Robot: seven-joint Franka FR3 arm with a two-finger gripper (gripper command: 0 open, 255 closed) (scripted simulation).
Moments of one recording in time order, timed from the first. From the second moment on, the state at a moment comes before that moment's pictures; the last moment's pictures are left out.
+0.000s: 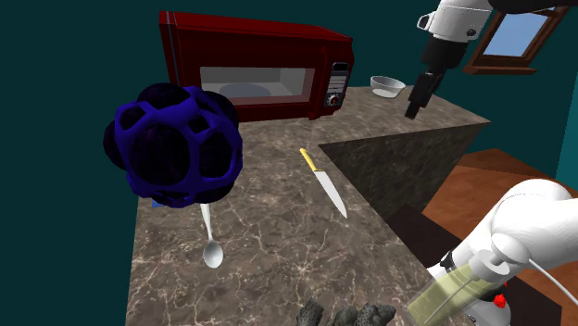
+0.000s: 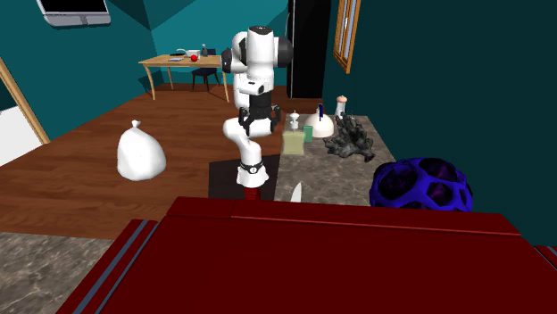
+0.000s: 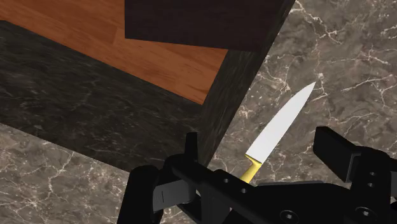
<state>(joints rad) -0.01 -0.79 0.06 -2.32 -0.01 1.53 -0.12</state>
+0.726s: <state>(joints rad) -0.04 -0.50 0.16 -2.31 0.04 1.74 0.08</state>
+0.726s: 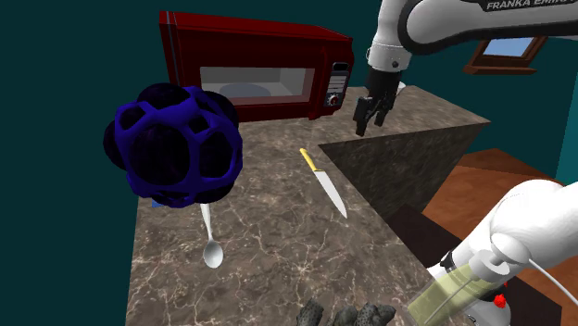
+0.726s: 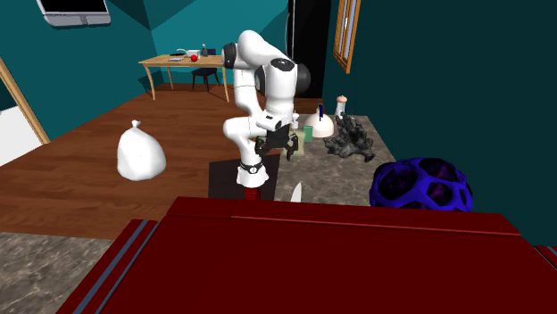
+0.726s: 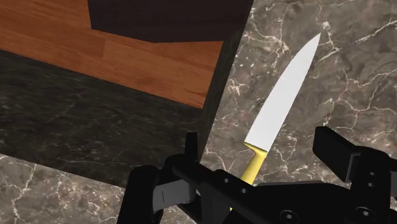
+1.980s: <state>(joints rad) -0.05 0.10 0.26 -2.12 -0.02 2.02 0.42</state>
